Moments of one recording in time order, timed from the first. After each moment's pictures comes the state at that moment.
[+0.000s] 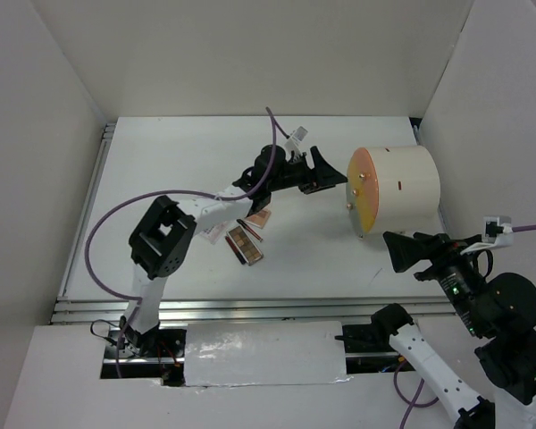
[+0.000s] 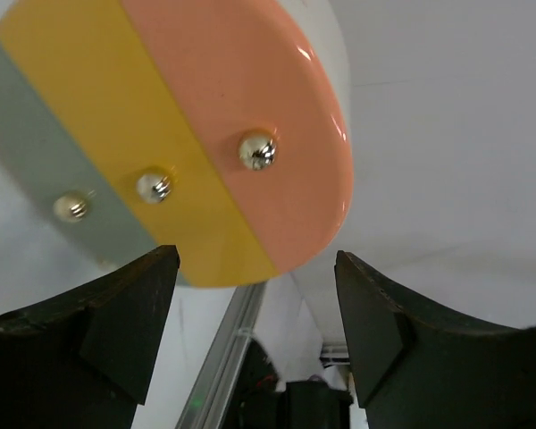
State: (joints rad) left arm -0.72 2.02 1.49 0.45 0.46 -1.06; right arm 0.44 0.34 1.24 -0.94 0.17 0.53
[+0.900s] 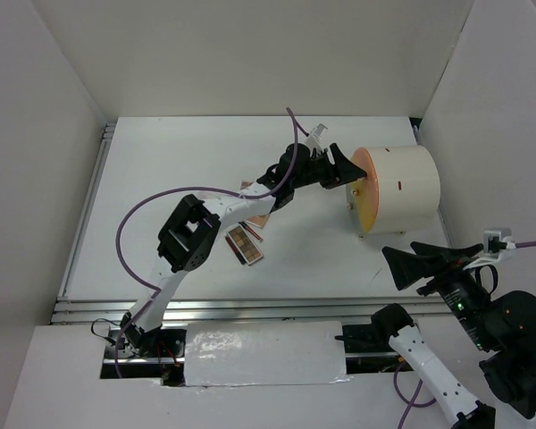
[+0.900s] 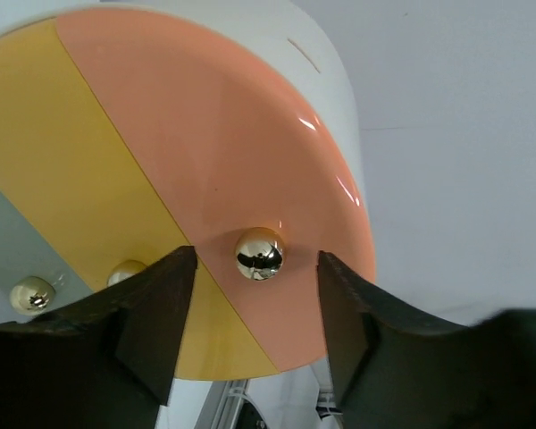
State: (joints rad) left arm -0.79 2.28 1.83 0.42 0.37 -1.11; right arm 0.44 0.26 1.22 -0.95 0.07 0.51
